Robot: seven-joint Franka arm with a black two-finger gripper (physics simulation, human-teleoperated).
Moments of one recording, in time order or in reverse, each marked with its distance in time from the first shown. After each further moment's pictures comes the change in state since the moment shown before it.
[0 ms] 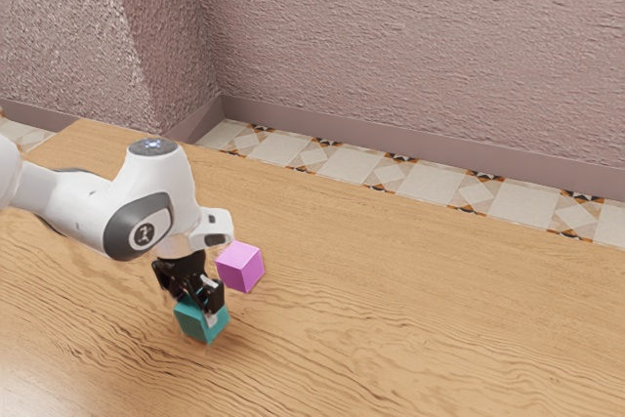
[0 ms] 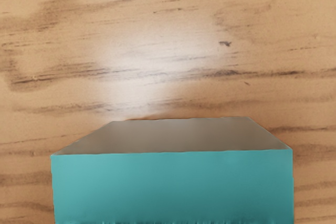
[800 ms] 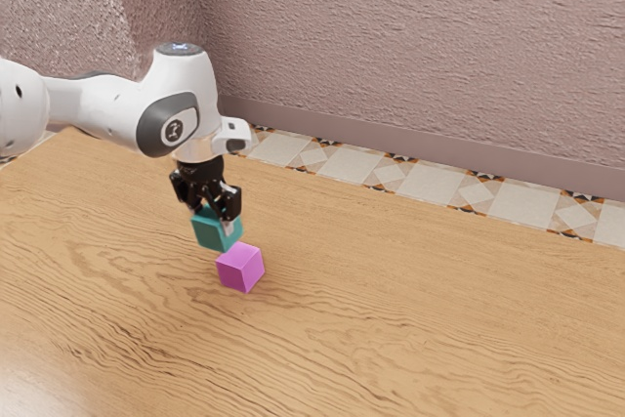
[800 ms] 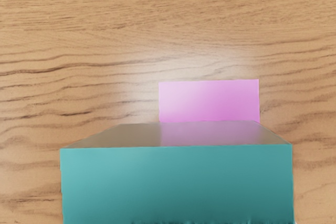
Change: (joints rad) arm 0.000 0.143 0.058 0.485 0.062 -0.296 -0.026
